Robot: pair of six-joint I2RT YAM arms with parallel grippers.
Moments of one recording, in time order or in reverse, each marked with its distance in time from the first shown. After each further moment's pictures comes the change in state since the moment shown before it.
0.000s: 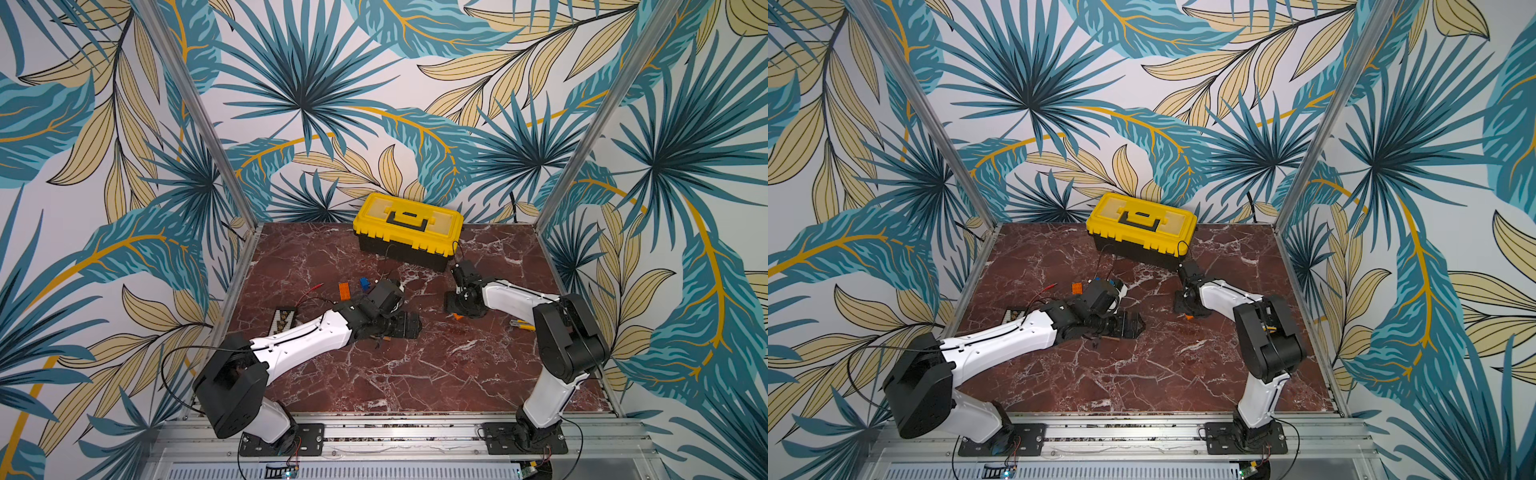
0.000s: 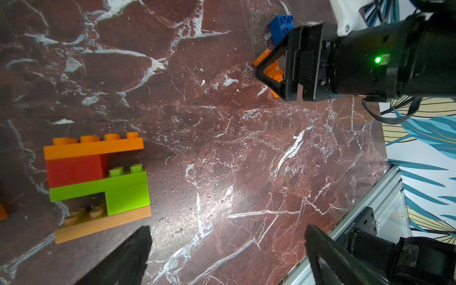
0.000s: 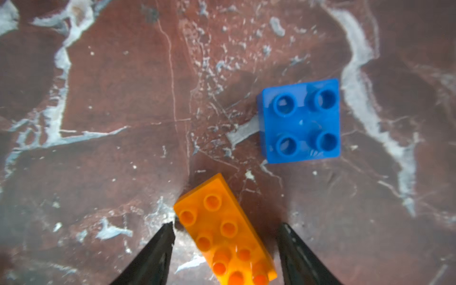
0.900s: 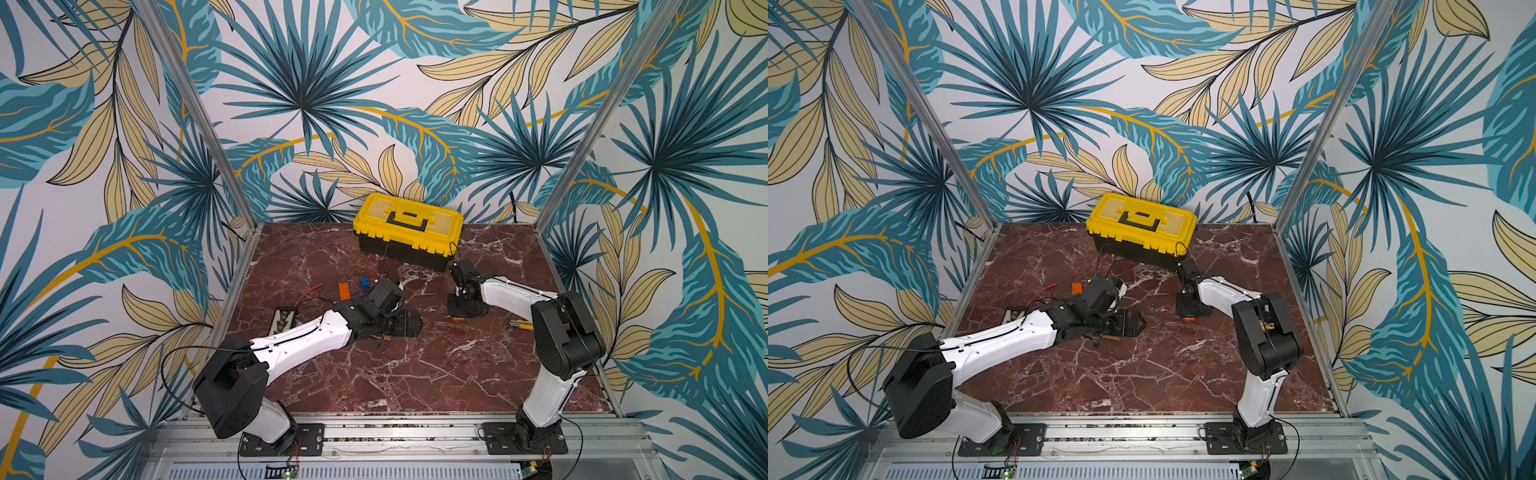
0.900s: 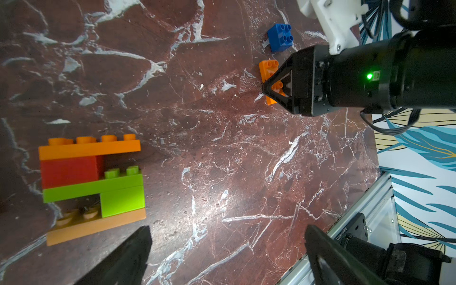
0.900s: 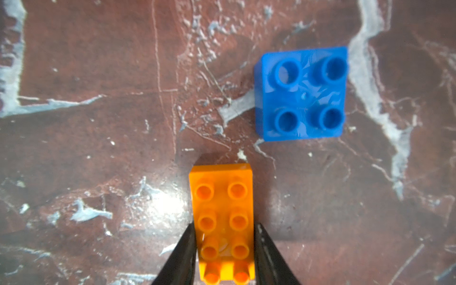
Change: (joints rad) left arm -0.224 0.398 0.409 -0.171 0.048 0.060; right arm -0.220 0.308 -0.066 -0.015 0.074 0.169
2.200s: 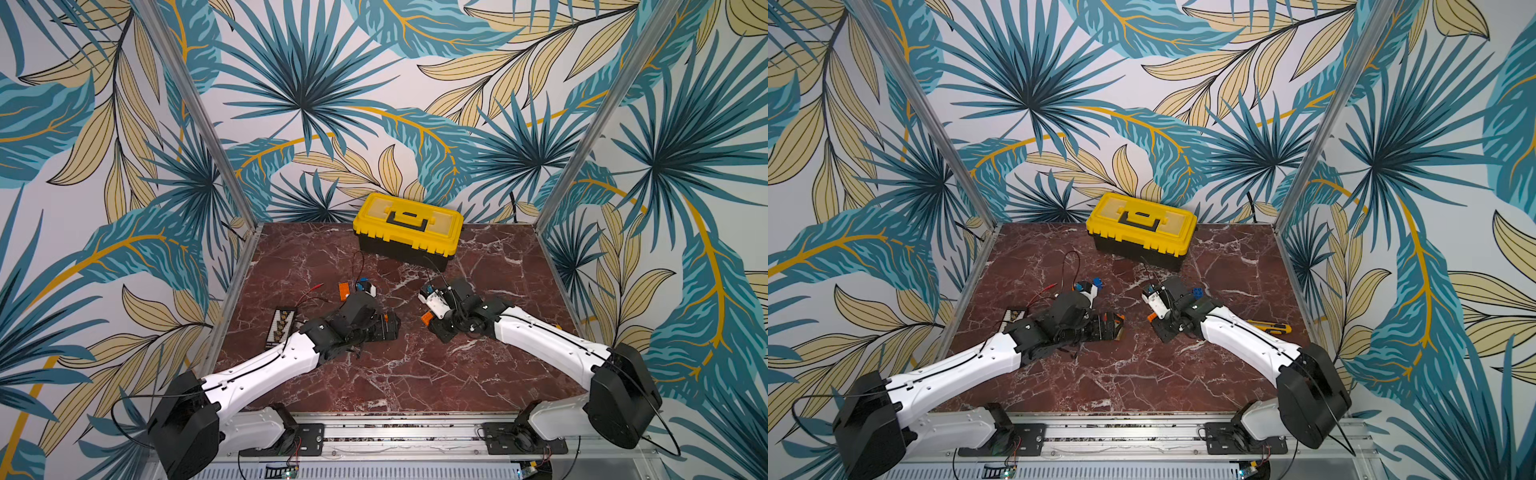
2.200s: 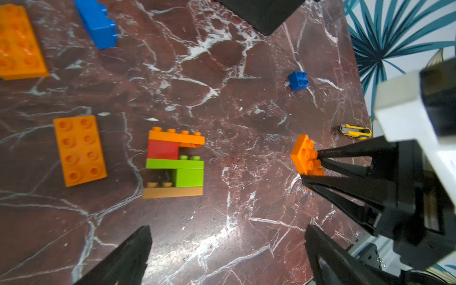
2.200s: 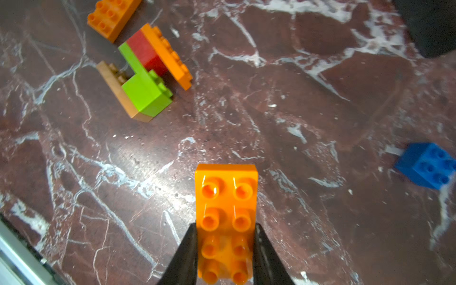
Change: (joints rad) left arm -0.001 -0.039 -0.002 0.019 -0.016 -0.045; right arm 0.004 0.121 0.119 -0.189 -0.005 -0.092
